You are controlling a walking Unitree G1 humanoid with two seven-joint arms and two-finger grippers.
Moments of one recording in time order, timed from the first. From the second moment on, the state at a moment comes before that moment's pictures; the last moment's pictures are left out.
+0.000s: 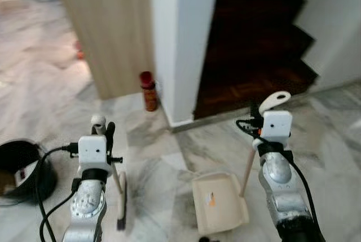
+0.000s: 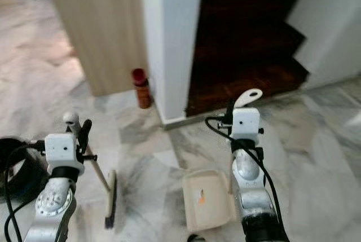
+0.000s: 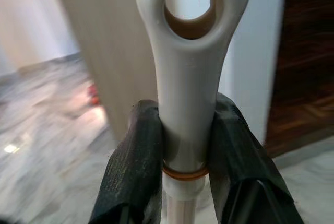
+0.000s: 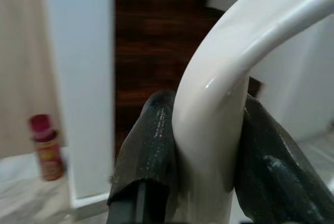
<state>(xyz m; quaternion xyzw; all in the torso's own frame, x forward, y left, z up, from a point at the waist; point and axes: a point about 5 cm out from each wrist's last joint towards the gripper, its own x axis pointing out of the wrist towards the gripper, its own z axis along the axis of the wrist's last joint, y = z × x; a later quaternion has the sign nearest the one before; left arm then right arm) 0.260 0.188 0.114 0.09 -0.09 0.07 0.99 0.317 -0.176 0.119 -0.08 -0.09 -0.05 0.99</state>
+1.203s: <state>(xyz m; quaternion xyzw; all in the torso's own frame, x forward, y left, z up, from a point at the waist) 0.261 0.190 0.114 0.09 -0.09 0.07 0.99 0.318 -0.175 0.121 -0.08 -0.09 -0.05 0.99</state>
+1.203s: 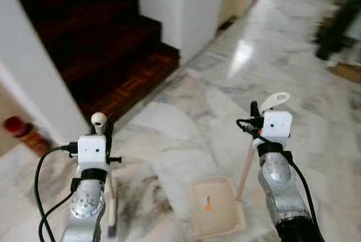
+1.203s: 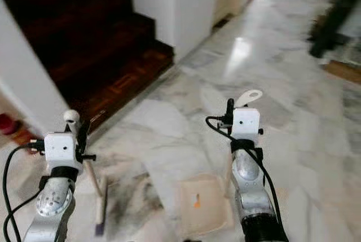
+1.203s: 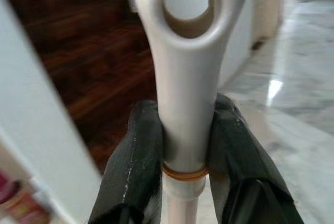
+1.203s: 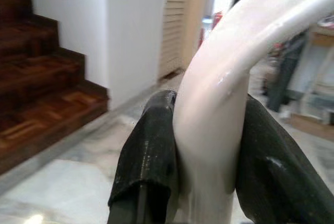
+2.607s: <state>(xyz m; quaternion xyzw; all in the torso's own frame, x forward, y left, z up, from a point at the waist) 0.282 0.183 0.117 -0.02 -0.09 0.05 0.99 0.311 -0.186 0.118 -0.08 -0.09 -0.07 0.99</state>
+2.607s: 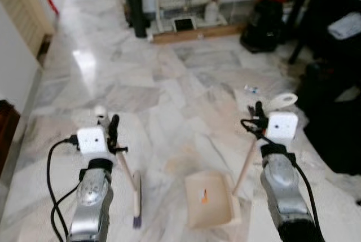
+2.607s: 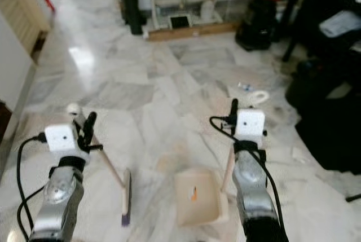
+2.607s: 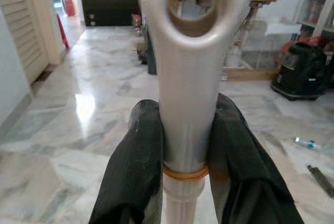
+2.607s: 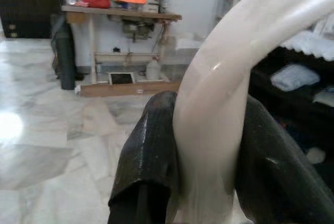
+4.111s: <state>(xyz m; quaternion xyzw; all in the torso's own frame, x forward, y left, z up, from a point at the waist) 0.282 0.196 0.114 -0.02 -0.08 0.08 0.99 0.316 -0.161 0.125 -0.07 -0.11 -0.04 0.99</state>
